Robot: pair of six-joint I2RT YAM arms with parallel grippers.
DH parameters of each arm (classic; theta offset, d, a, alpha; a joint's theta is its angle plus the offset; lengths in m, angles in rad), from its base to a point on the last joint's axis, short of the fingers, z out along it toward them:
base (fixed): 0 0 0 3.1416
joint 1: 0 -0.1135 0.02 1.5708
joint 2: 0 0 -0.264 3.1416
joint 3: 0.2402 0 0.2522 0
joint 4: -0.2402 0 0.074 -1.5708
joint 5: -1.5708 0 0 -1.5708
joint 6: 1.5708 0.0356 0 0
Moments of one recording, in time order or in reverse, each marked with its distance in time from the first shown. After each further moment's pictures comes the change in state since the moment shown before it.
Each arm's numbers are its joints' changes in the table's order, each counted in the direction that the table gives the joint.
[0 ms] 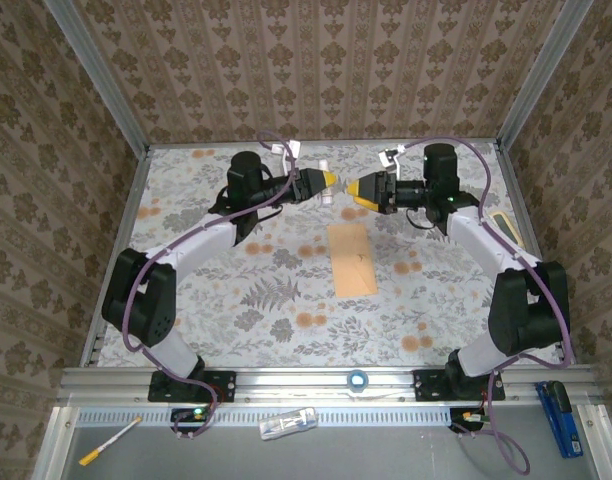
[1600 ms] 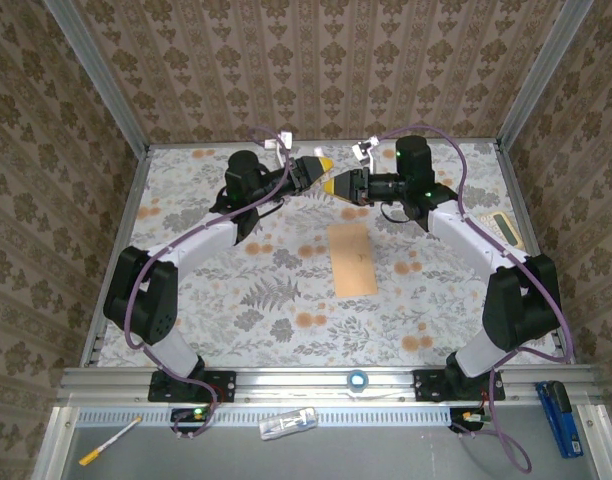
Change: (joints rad) left arm 0.002 0.015 0.005 0.090 0.126 -0.140; right arm -0.153 0.046 0.107 -0.003 -0.172 0.053
